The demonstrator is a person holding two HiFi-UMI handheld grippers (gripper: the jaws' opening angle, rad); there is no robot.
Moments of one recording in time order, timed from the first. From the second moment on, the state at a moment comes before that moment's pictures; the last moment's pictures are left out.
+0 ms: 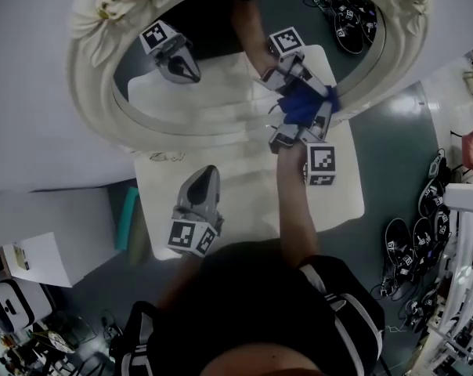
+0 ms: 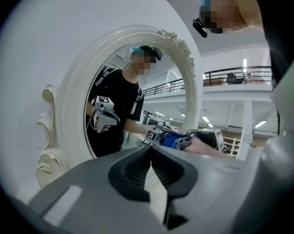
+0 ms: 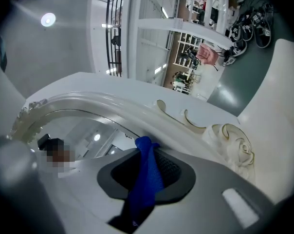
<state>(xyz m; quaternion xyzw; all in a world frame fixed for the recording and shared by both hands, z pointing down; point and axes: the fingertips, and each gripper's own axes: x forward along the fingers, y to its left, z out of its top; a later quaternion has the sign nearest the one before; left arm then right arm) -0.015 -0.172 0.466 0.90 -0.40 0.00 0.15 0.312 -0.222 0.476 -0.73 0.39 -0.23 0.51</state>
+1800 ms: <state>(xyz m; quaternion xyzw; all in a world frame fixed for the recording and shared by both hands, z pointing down) -0.060 -0.117 0.417 0.89 -0.44 -0.06 0.12 0.218 -0.237 0.138 -0.70 0.64 0.09 0.31</state>
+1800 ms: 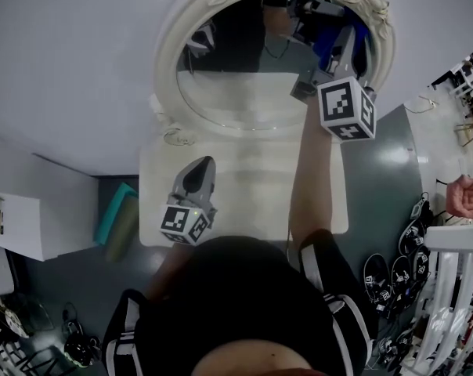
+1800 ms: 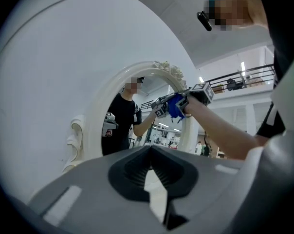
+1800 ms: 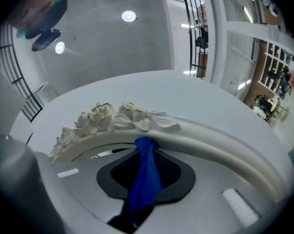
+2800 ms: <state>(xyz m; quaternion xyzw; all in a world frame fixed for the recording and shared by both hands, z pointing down) -0.090 -0.117 0.431 0.86 -0.49 -0.06 0.13 -0.034 -0.264 0.181 -0.55 0.71 0.43 -0.08</state>
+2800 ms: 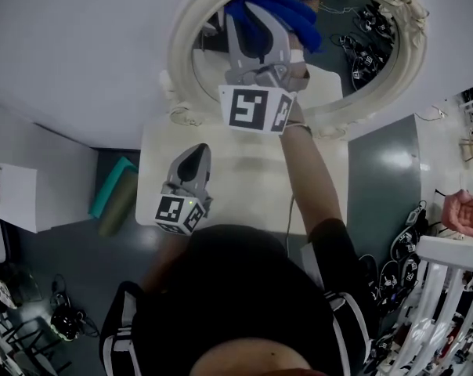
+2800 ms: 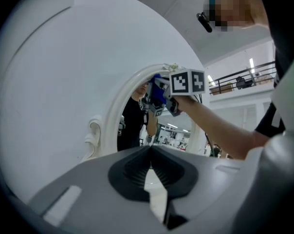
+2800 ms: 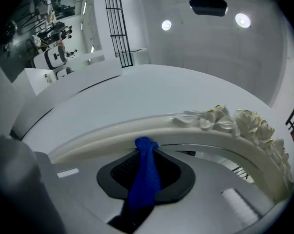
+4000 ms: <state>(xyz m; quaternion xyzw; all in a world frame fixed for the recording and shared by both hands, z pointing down) -0.136 -0.117 0.463 0.83 -0.54 -0.04 0.14 -0.084 -0.265 0.523 -0.38 0.77 0.42 -0.28</state>
